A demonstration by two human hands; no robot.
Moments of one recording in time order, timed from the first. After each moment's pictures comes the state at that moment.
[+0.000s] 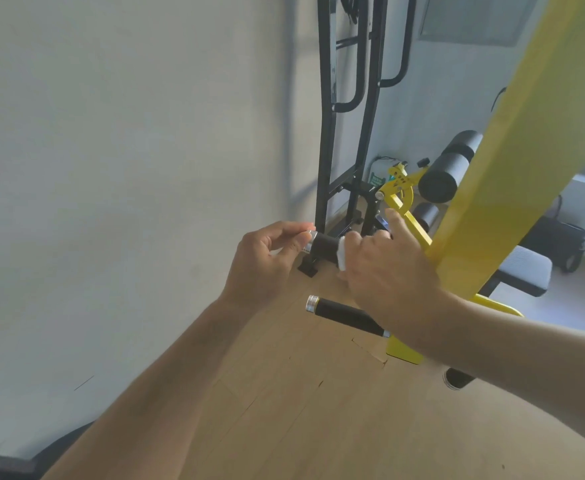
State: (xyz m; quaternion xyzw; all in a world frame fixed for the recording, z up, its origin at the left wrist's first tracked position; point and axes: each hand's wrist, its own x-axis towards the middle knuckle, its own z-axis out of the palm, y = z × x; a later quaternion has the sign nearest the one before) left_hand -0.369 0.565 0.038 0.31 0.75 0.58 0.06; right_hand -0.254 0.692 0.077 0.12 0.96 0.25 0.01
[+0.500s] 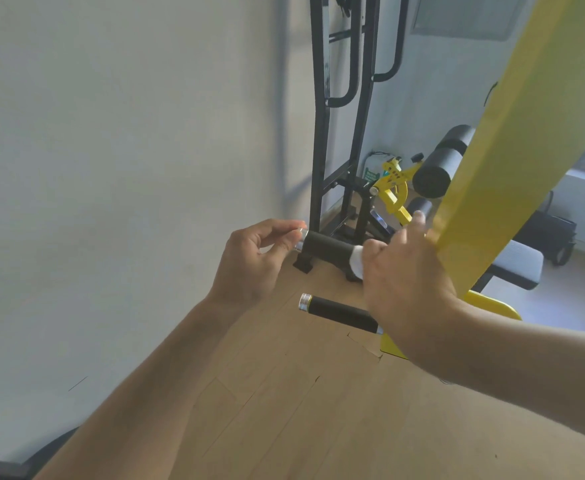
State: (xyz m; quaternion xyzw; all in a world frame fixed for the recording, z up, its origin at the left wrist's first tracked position) left_hand -0.373 0.561 0.037 0.31 0.75 0.58 0.07; right_hand -0.240 0.688 0.089 0.10 0.91 0.39 0.12
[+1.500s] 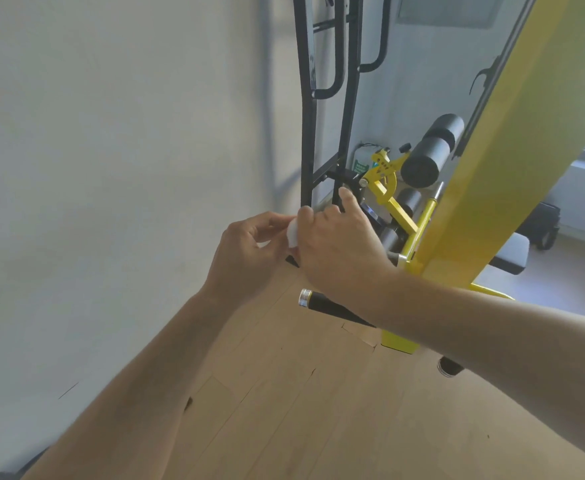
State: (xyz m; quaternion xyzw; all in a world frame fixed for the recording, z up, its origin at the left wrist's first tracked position) left_hand -0.371 0.565 0.042 0.35 0.76 0.54 0.08; right_hand -0.287 0.683 0.068 0.10 0.97 0.22 -0.04
